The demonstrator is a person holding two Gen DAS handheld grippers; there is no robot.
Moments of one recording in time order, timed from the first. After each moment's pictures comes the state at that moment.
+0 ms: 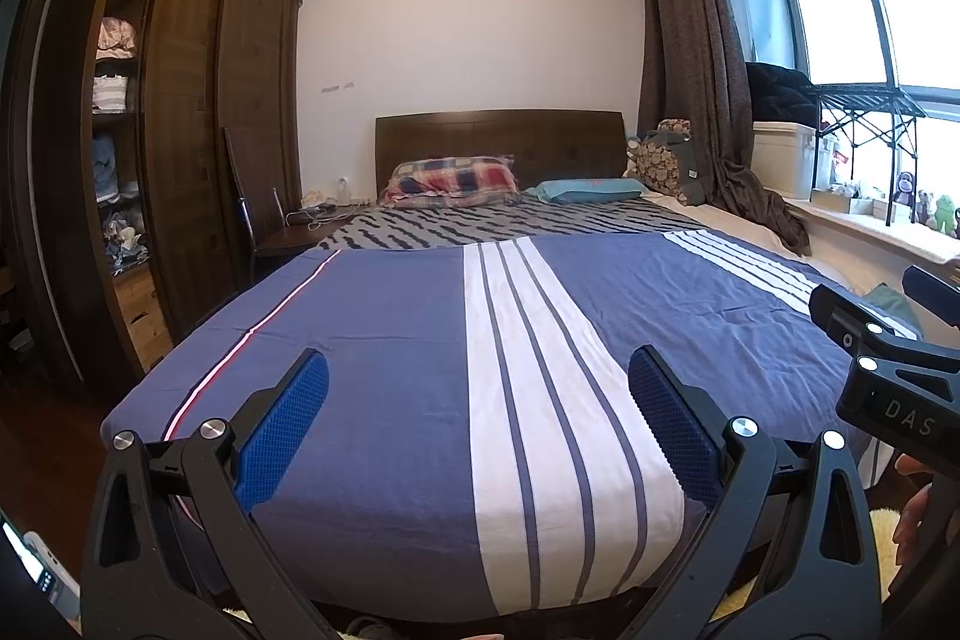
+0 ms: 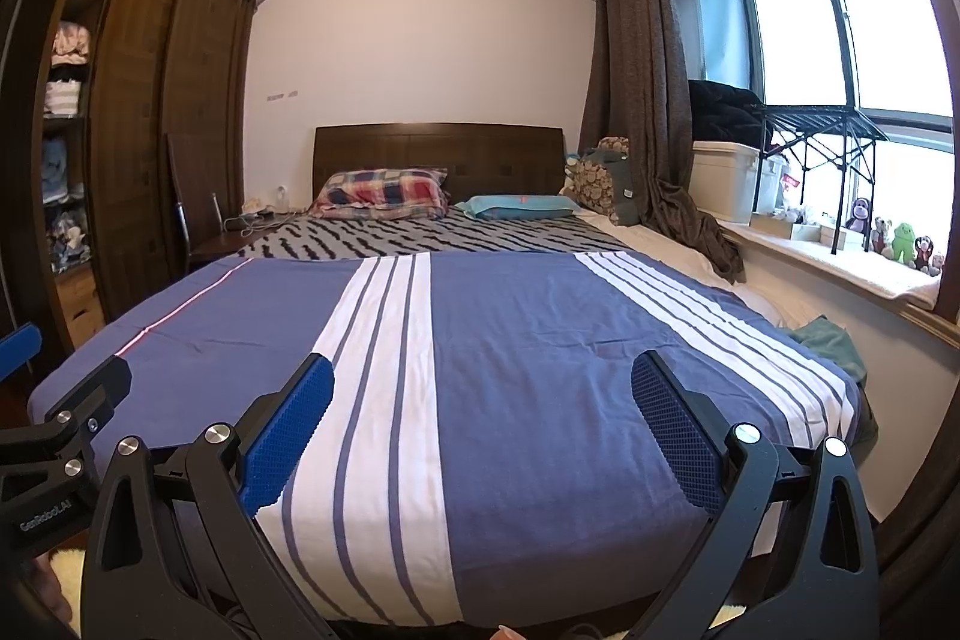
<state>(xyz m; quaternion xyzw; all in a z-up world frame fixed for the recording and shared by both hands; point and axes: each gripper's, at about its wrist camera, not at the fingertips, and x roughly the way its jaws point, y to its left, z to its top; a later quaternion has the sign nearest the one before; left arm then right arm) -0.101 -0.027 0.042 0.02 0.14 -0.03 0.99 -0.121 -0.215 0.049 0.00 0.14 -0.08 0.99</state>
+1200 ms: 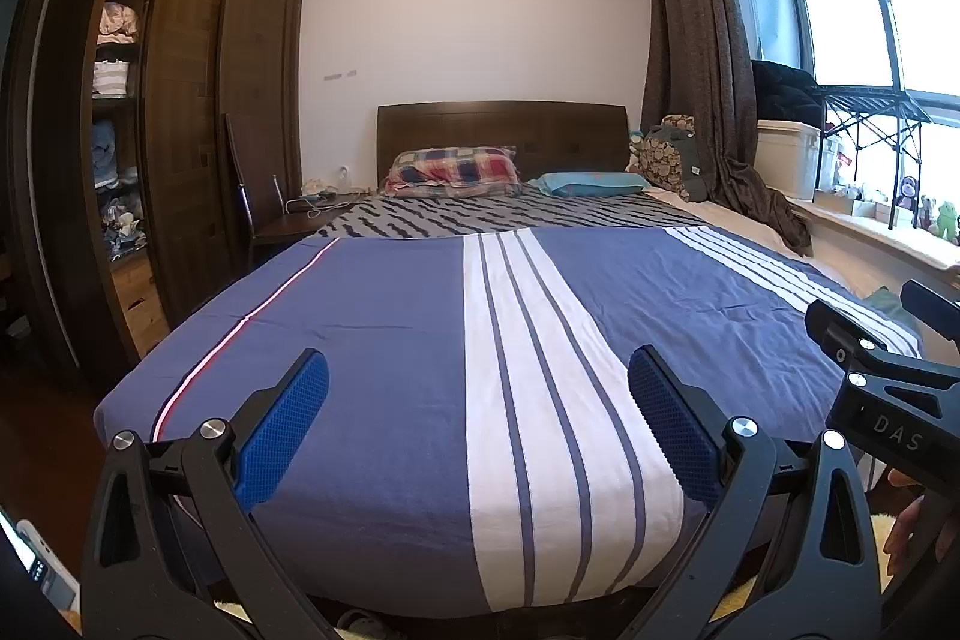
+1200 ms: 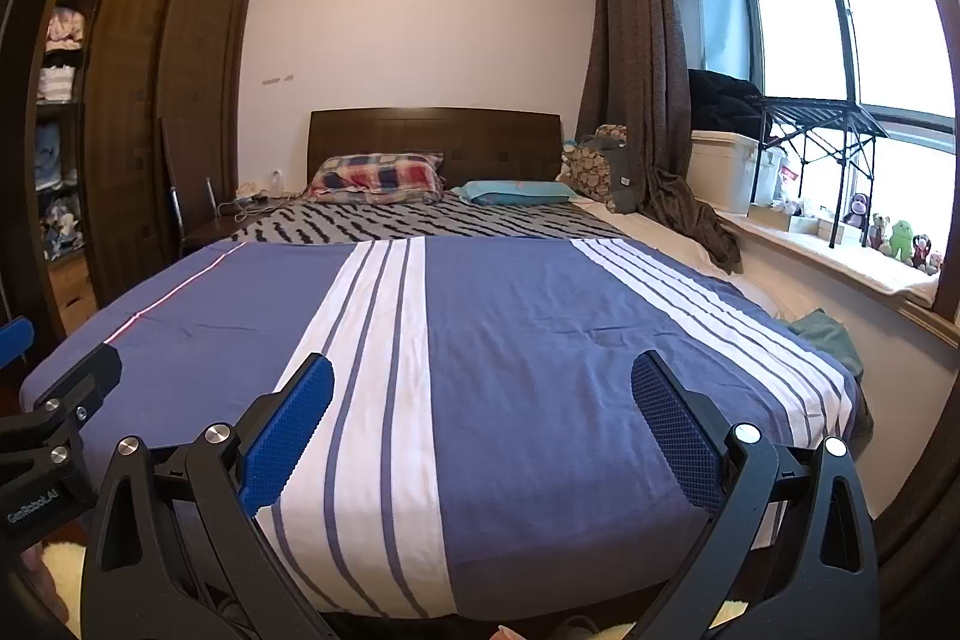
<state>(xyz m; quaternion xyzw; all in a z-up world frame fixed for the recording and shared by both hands) -0.094 -0.027 0.038 0.01 0.15 -0.03 0.99 -0.111 -0.216 0.043 0.00 0.16 -0.08 0.98</state>
